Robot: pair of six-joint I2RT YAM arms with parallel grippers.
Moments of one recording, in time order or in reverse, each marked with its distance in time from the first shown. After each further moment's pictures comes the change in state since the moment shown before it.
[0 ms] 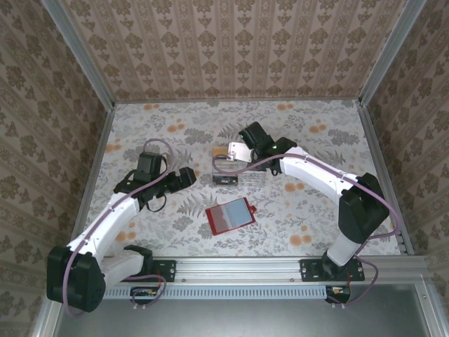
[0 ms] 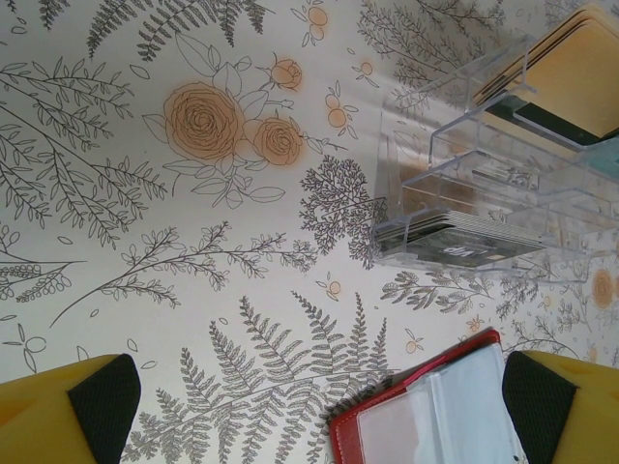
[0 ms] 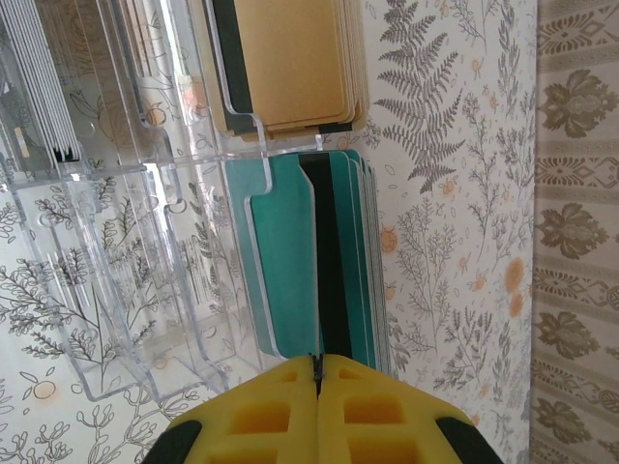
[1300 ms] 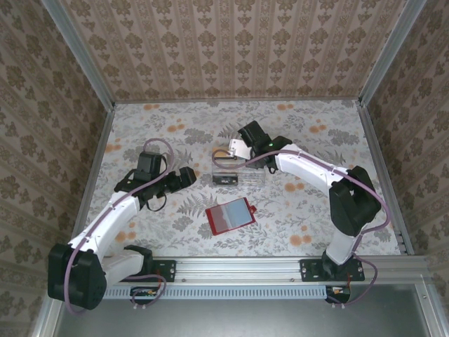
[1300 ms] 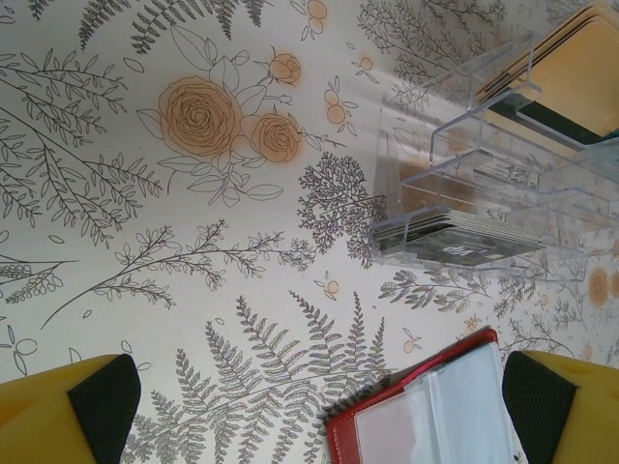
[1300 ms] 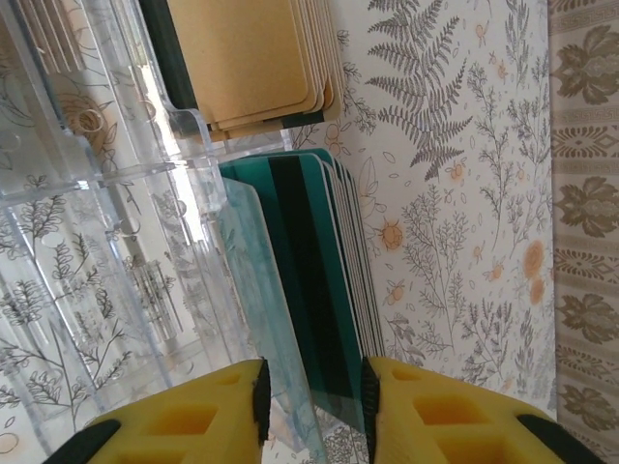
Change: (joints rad) left arm 0.013 0.017 0.000 0.008 0.023 0.000; right arm -0.029 0.084 0.013 0.056 0.020 0.053
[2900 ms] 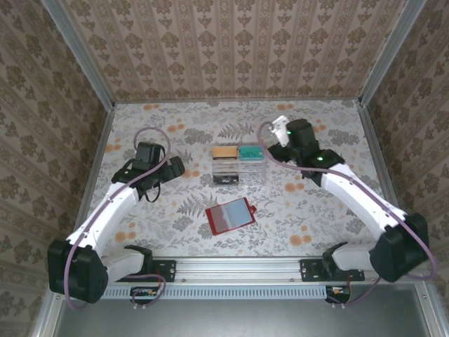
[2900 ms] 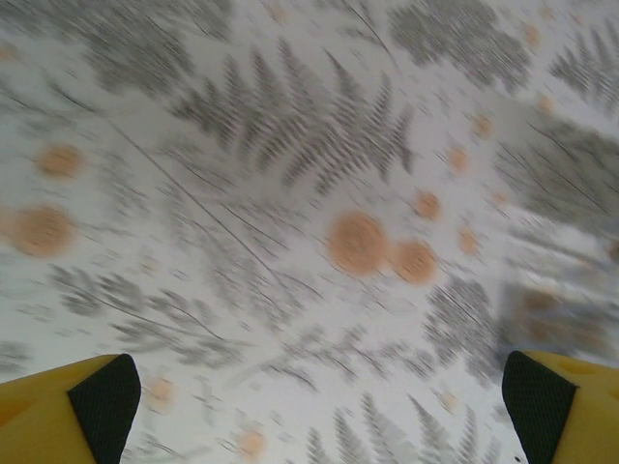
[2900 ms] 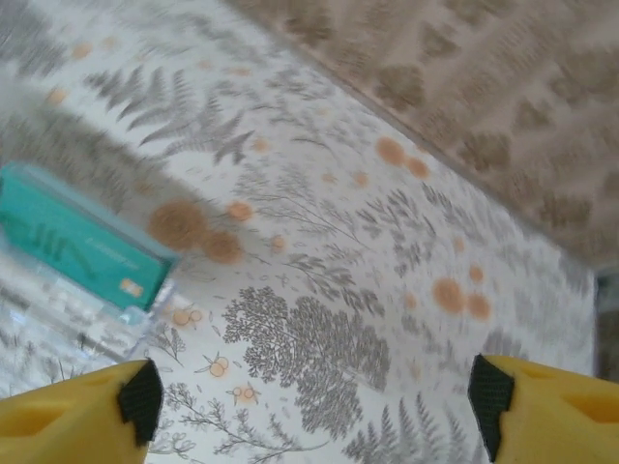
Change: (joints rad) left arm 0.006 0.042 0.145 -0.113 -0.393 0.023; right arm -0.220 -0.499 -0.321 0.205 -0.049 0.511
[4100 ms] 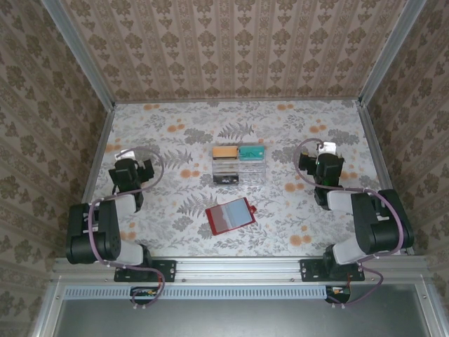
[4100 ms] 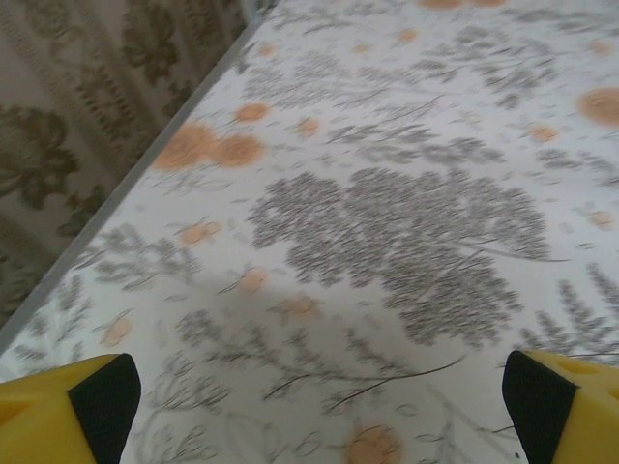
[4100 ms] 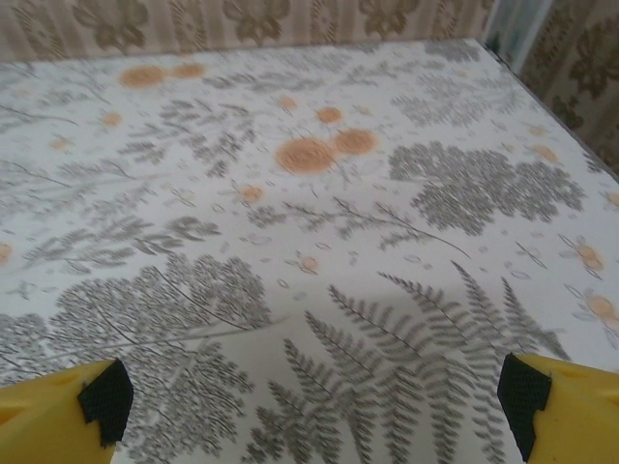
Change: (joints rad) left arm 0.371 0.290 -0.432 1.160 -0.055 0.537; right arm -0.340 0.246 -0.621 1.048 0.003 0.367
